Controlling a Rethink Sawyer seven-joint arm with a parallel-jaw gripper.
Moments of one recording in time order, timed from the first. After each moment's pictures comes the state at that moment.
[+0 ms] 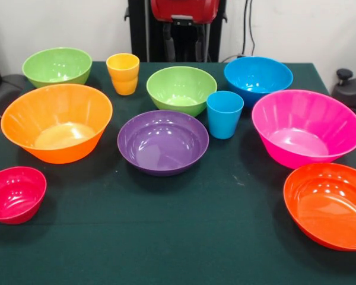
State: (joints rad) arm -0.52 -0.91 0.28 1.98 -0.16 0.47 1.92
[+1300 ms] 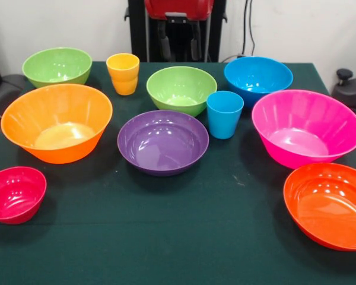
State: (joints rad) arm -0.58 -0.92 0.33 1.98 -0.16 0.48 1.92
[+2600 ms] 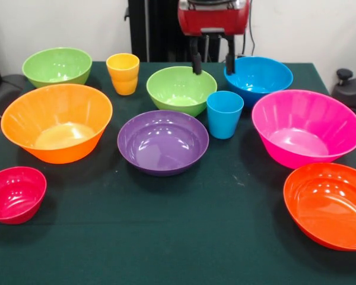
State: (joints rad) arm -0.46 -0.84 0.33 1.84 -0.16 0.52 1.92
